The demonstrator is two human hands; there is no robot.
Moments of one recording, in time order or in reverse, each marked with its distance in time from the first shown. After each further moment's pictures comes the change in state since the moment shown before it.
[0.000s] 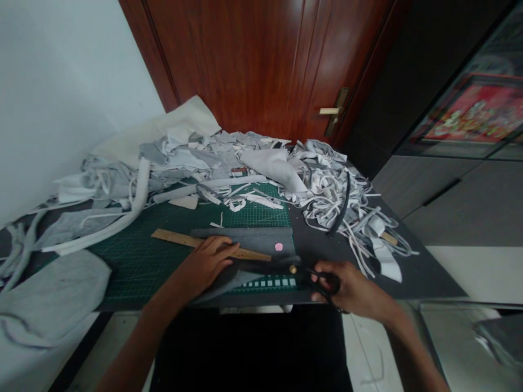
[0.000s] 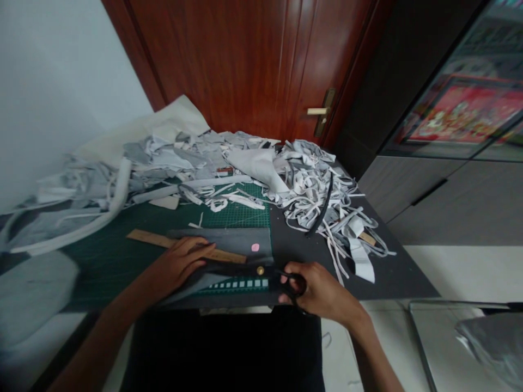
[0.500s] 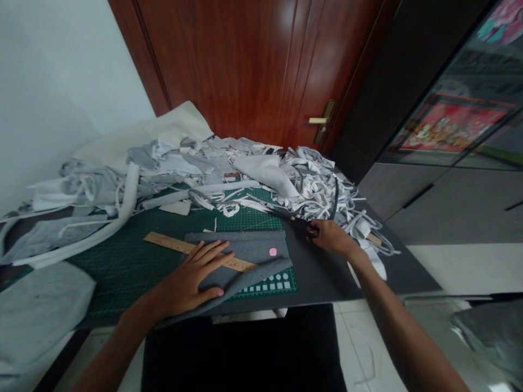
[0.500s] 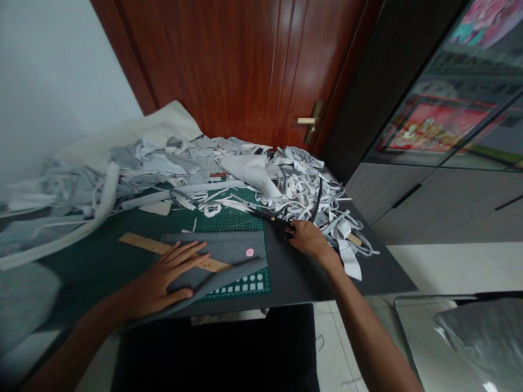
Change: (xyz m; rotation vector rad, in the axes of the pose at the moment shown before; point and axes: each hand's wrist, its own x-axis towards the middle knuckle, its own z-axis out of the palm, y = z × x) left_hand -0.016 -0.019 -0.005 -0.015 -0.149 0.162; right_hand 0.093 0.033 -0.056 -0.468 0.183 0.247
